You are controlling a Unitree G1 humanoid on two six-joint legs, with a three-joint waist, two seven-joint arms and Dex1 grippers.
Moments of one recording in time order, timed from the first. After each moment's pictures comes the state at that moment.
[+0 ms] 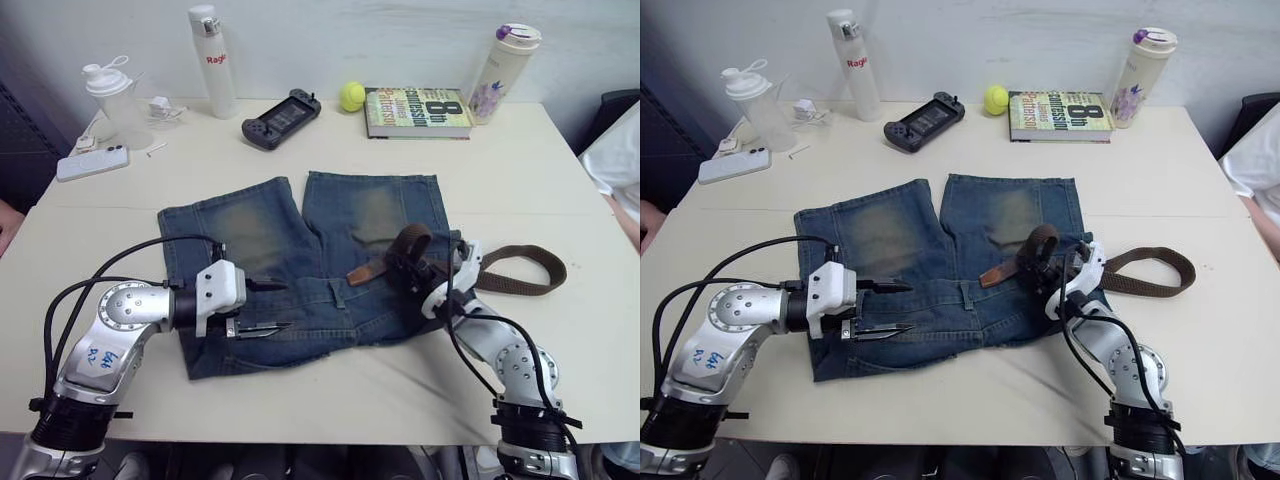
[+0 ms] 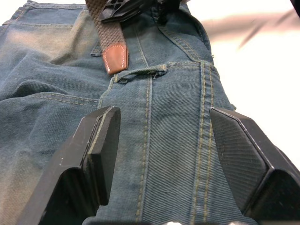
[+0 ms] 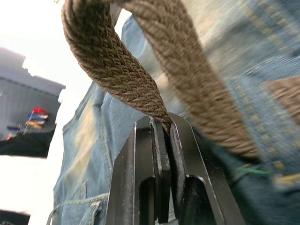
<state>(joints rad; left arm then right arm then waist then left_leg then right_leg) -0.22 0.72 -0.02 -0.28 -0.34 0.22 -1.03 -0.23 -0.24 -0.25 -0.17 1.26 0.77 -0.06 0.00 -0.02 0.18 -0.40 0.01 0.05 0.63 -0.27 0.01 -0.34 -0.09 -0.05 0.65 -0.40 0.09</state>
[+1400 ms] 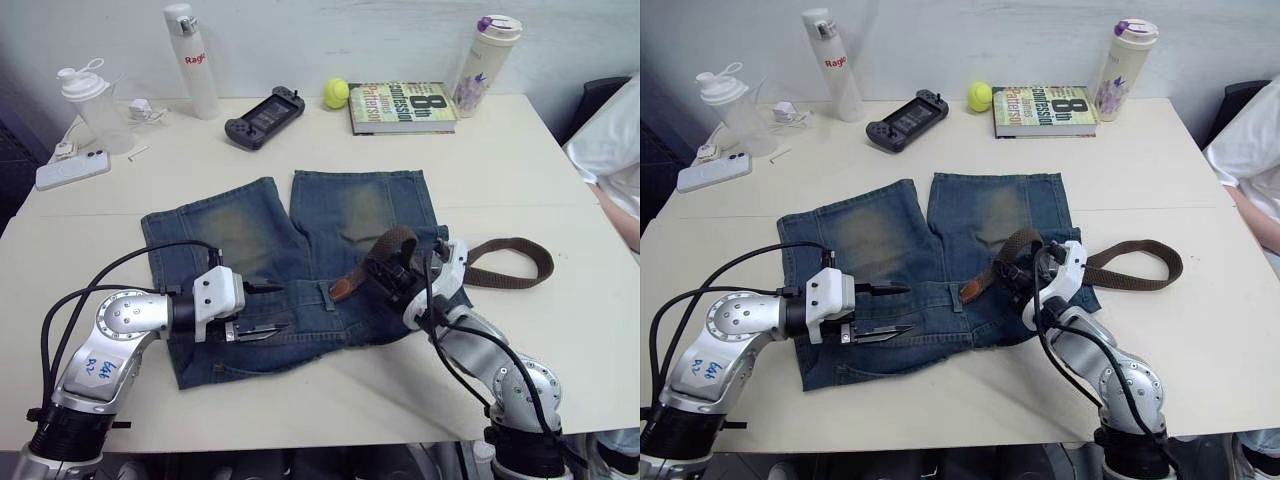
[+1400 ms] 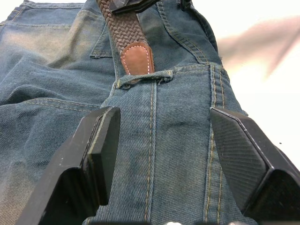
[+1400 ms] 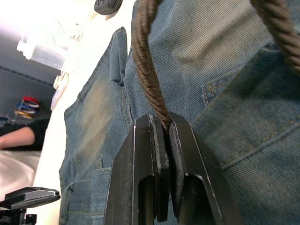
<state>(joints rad) -0.17 0.72 -0.01 -0.30 -0.33 0.20 -1.00 -0.16 -0.16 -0.08 -0.43 1.39 0.77 -0.36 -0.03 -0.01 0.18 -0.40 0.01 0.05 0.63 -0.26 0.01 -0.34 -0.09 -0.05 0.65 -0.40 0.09</state>
